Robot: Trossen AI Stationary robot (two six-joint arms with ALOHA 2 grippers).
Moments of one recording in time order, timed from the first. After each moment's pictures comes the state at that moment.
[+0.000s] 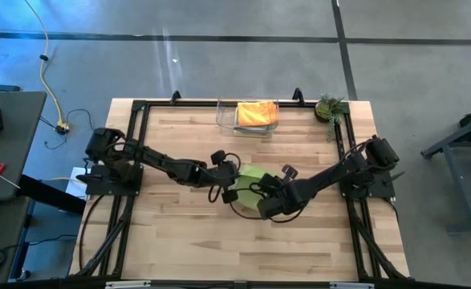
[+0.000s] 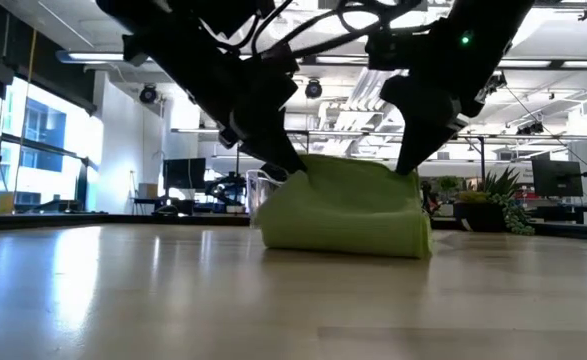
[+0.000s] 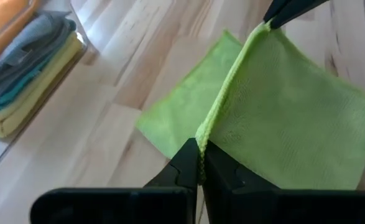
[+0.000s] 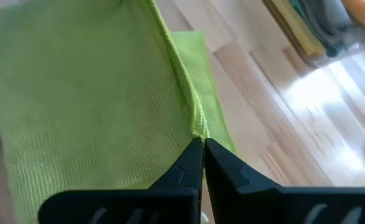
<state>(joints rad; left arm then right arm) -0.02 1.75 0.94 0.05 -0.42 -0.21 0.38 1.79 1.20 -0.84 0.65 0.89</state>
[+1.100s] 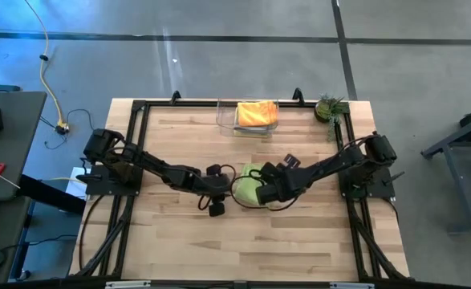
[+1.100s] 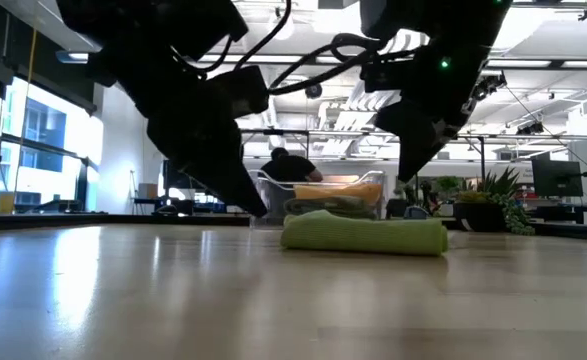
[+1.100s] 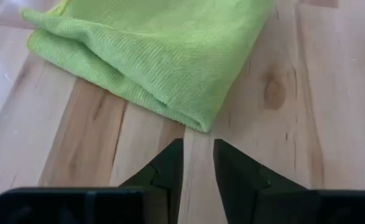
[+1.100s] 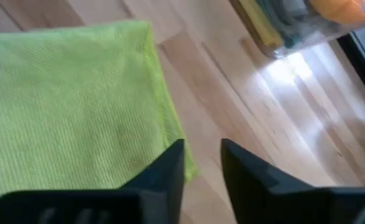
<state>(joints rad) -0.07 1.74 0.82 0.08 -0.18 -0.26 0.27 1.79 1.20 -0.93 0.65 0.85</state>
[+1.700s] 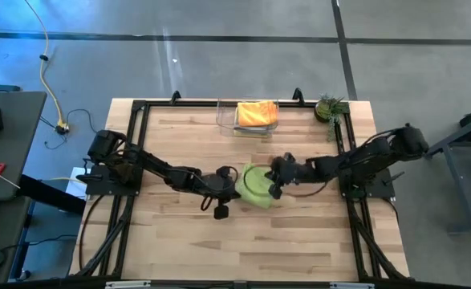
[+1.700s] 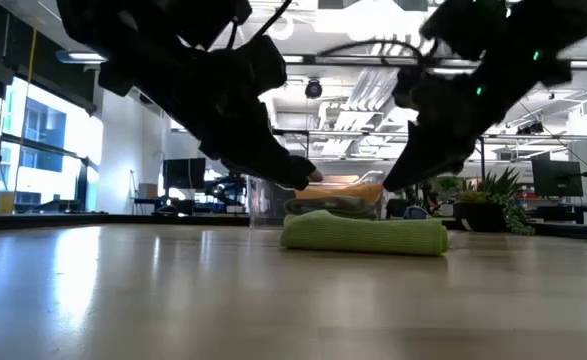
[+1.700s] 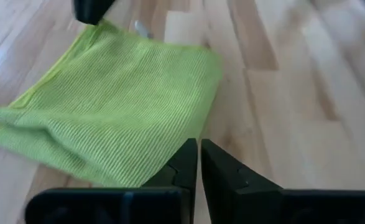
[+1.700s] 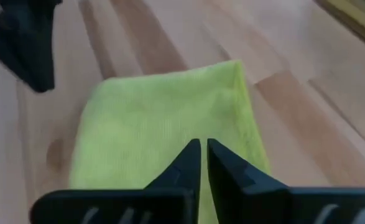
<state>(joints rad) -0.08 1.79 0.81 0.35 -0.12 -0.16 0.15 1.43 0.60 0.05 0.31 0.50</state>
